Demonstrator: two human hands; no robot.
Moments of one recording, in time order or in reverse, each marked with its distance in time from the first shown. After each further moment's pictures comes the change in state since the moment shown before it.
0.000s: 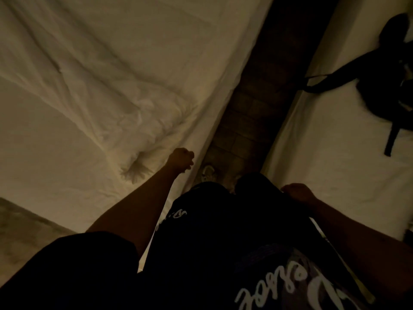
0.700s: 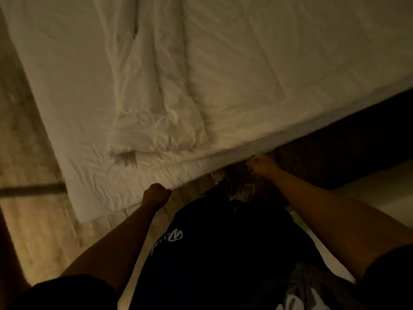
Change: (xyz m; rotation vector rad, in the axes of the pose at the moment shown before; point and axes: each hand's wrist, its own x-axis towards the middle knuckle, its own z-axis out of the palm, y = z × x) left_hand 0.009 0.000 0.049 -0.231 0.372 -0.502; right_hand 0.121 -0.363 -0.172 -0.558 -0.087 -0.424
